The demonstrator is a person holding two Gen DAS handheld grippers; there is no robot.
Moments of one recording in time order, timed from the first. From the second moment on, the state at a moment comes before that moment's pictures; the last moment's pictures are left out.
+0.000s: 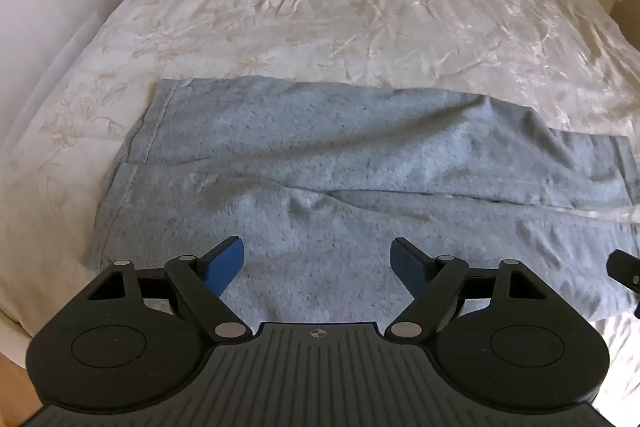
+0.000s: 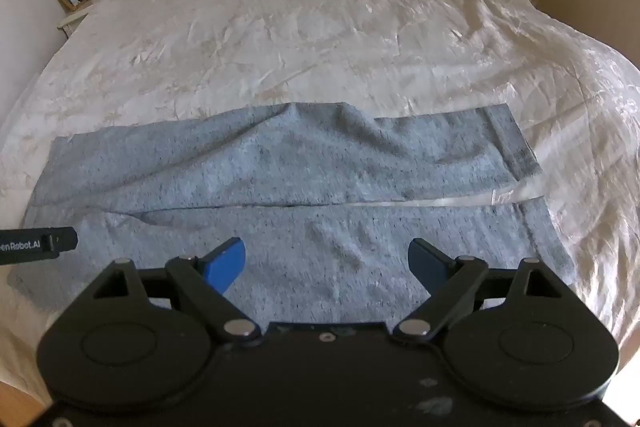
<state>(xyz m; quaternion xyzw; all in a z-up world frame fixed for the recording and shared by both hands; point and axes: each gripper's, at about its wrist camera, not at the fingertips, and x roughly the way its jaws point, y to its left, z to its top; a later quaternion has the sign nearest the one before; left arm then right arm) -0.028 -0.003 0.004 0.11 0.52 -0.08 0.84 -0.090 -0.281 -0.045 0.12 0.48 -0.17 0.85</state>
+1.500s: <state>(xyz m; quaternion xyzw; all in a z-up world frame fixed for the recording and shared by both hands) -0.039 -0.001 -0.001 0.11 0.53 -0.10 0.84 -0.093 -0.265 -0.046 0.13 0.49 -0.18 0.84</state>
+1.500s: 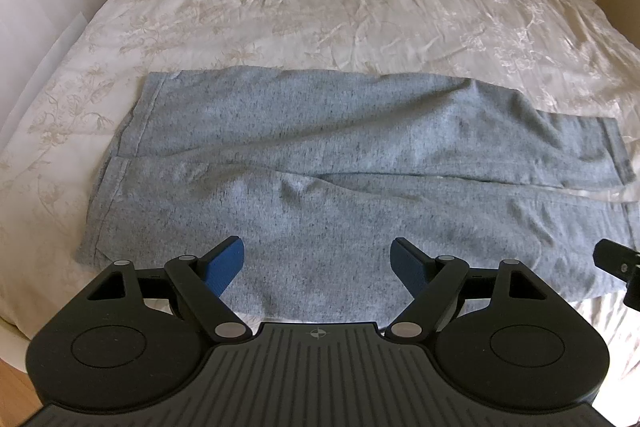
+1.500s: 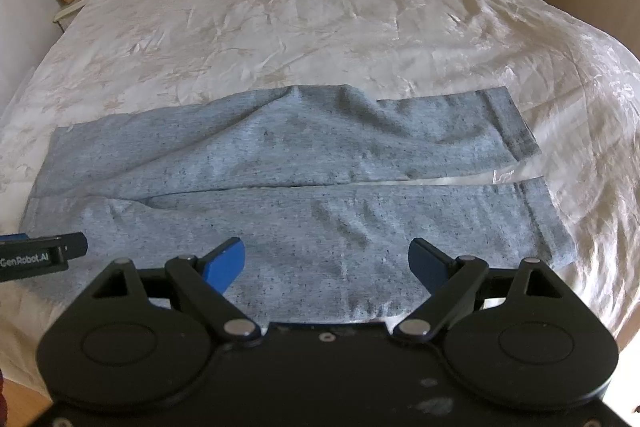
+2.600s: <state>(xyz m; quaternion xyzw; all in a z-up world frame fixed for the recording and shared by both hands) -0.023 0.020 -0.063 0.13 0.55 -0.21 0.80 -0.115 -0.279 -0.098 0.24 0.50 -0.28 0.79</state>
